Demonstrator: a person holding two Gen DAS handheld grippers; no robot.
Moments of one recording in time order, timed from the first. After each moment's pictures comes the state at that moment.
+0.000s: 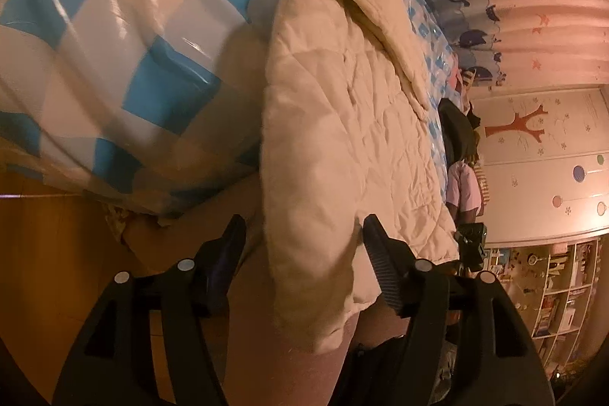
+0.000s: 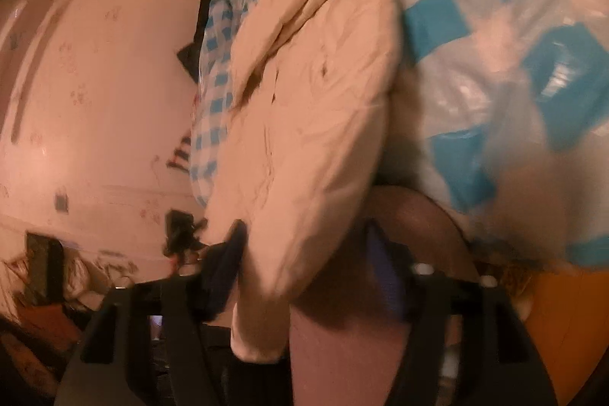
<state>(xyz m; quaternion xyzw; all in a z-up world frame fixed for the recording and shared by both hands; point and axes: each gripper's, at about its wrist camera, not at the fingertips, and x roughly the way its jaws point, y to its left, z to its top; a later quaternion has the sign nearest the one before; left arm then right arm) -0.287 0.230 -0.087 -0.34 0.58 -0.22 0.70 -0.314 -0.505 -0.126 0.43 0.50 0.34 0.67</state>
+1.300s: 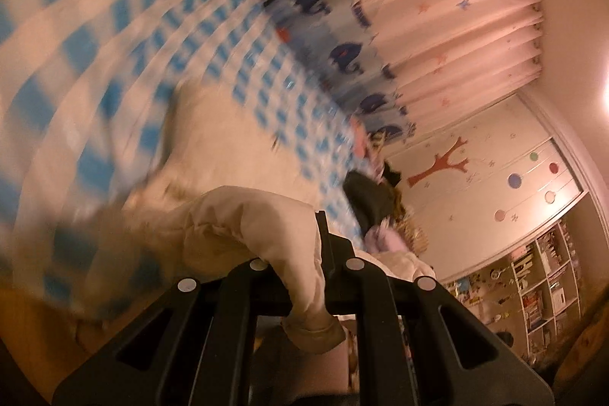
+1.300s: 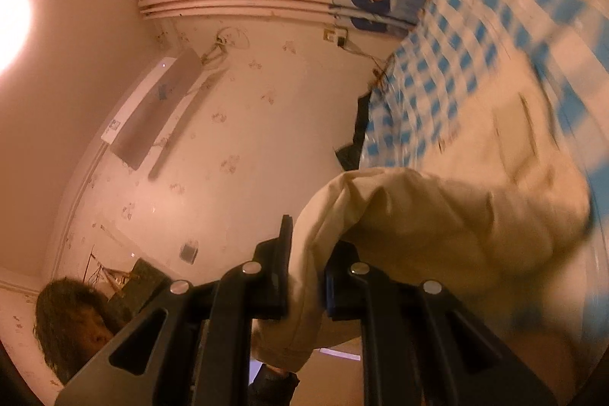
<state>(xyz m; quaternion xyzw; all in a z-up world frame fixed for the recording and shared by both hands) -0.244 0.235 0.070 -0.39 0.36 -0.30 0.79 -0.266 -0.534 -0.028 0.57 0.19 0.45 0.66</state>
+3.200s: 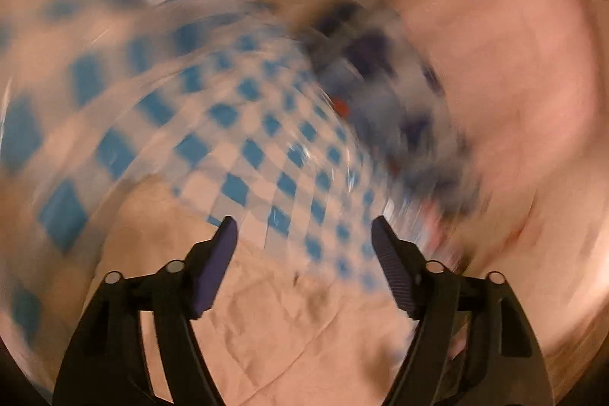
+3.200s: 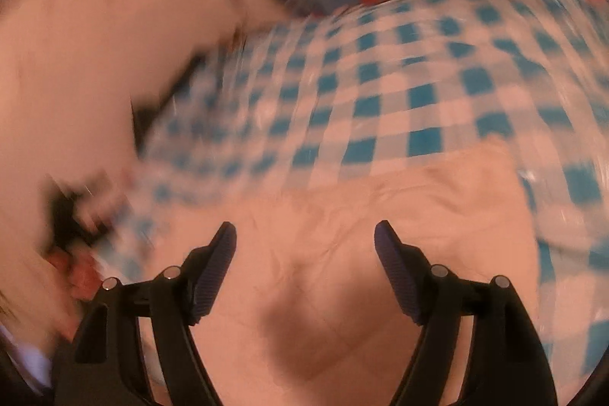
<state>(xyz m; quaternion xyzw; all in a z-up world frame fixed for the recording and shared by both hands) 0.020 0.115 0.052 -0.31 0.32 -0.17 0.88 0.001 -0.349 -0.009 0.20 0.38 0.22 0.88</state>
